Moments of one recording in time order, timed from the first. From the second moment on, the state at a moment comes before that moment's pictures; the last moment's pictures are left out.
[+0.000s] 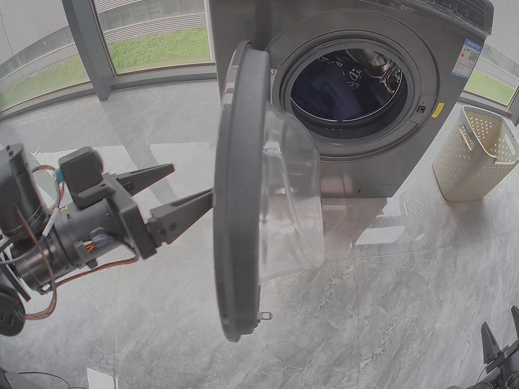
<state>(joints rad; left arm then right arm) -0.55 1.36 -0.59 -0.82 -0.27 -0.11 0.00 0.02 -0.02 0.01 -0.05 0.01</state>
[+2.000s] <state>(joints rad) -0.76 1.41 -0.72 -0.67 0.05 -0.23 0.00 0.02 -0.02 0.01 -0.05 0.01</state>
